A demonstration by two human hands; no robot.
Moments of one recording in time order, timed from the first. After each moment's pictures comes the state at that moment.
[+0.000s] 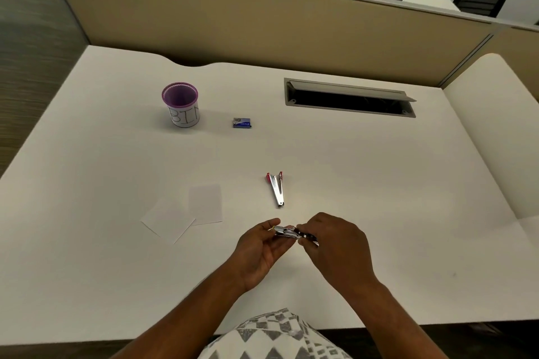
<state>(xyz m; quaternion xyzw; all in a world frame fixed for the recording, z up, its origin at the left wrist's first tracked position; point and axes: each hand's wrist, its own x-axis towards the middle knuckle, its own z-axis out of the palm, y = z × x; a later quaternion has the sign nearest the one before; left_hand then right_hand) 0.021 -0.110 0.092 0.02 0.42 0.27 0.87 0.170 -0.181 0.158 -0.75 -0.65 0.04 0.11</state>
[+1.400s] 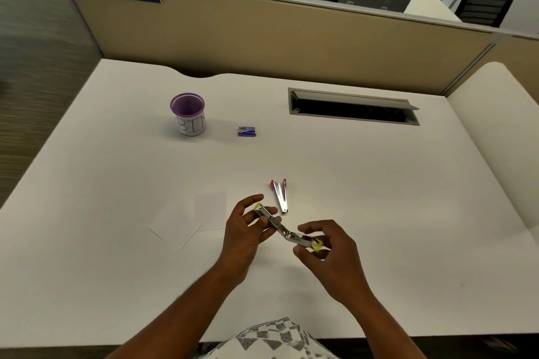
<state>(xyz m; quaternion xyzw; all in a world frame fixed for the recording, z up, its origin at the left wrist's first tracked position) 0.004 -0.091 0.106 0.35 0.44 0.38 0.73 0.165 -0.192 0.135 -0.72 -0.45 0.34 0.41</state>
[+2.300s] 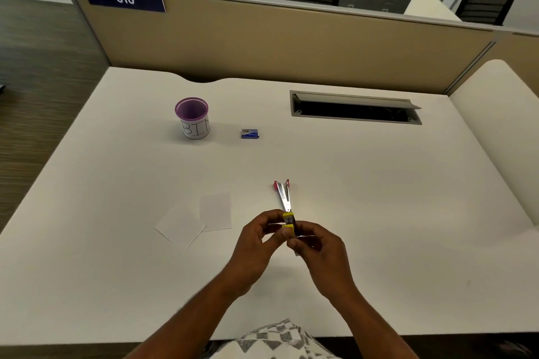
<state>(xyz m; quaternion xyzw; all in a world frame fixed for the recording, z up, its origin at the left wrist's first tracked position) -0.002 -0.114 0.122 0.53 0.41 0.31 0.68 0.145 -0.184 0.117 -0.68 -0.38 0.40 0.48</state>
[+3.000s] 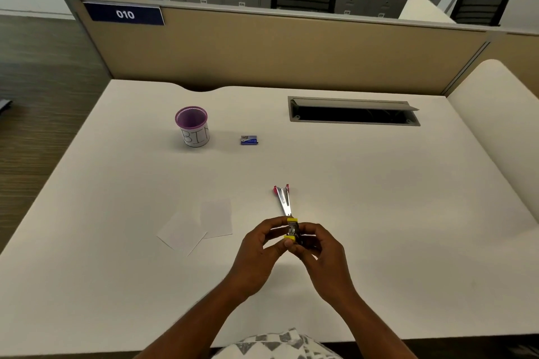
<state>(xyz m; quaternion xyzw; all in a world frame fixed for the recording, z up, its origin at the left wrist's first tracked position) -0.001 -0.116 0.113 0.58 0.40 0.29 0.65 0.151 -0.186 0.102 -0.67 -0.42 0.37 0.49</state>
